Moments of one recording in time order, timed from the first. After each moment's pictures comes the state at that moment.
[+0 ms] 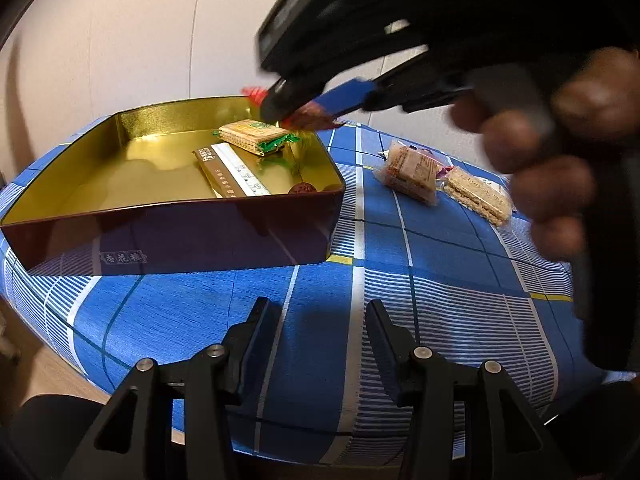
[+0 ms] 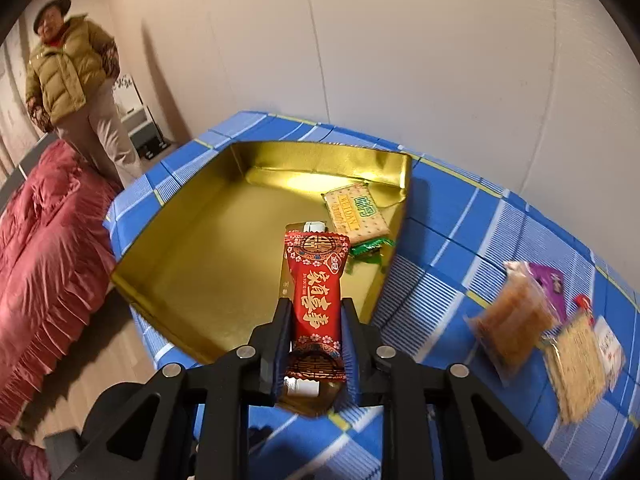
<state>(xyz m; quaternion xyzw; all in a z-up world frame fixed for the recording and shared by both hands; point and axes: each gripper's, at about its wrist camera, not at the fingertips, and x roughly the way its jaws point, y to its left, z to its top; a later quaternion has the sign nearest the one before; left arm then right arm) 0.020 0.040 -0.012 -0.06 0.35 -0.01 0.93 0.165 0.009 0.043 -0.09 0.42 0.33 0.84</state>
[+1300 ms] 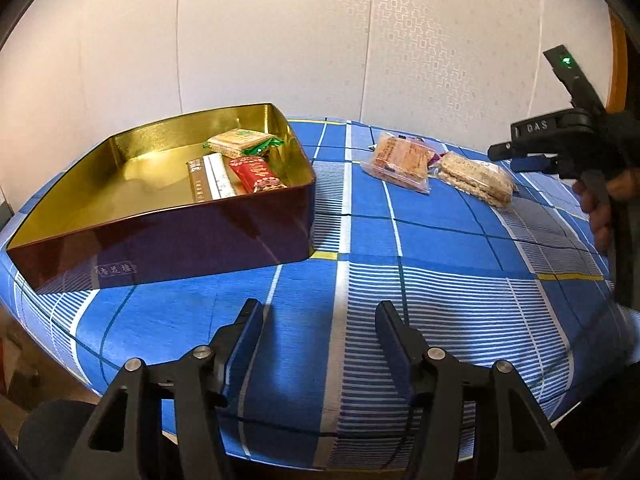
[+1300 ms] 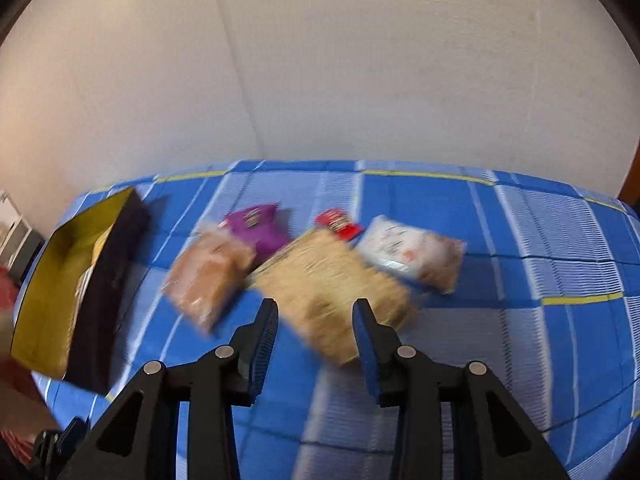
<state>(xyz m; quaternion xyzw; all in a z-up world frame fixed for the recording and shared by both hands) 0.021 0.021 -0.018 -0.01 0.34 0.00 0.94 0.208 -0.216 0.021 0.05 0.41 0.08 0.91</state>
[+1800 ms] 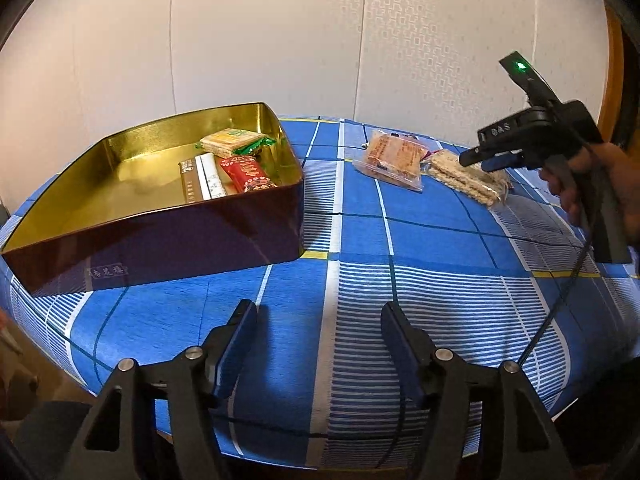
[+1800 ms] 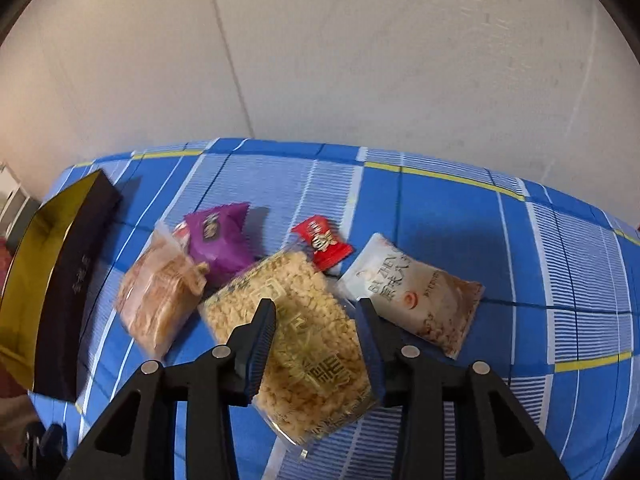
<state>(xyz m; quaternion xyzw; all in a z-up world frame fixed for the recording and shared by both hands) 0.022 0.017 -0.020 -0.01 0.35 -0.01 0.94 0.265 -0.218 -0.001 0.00 0.47 0.11 0.88</state>
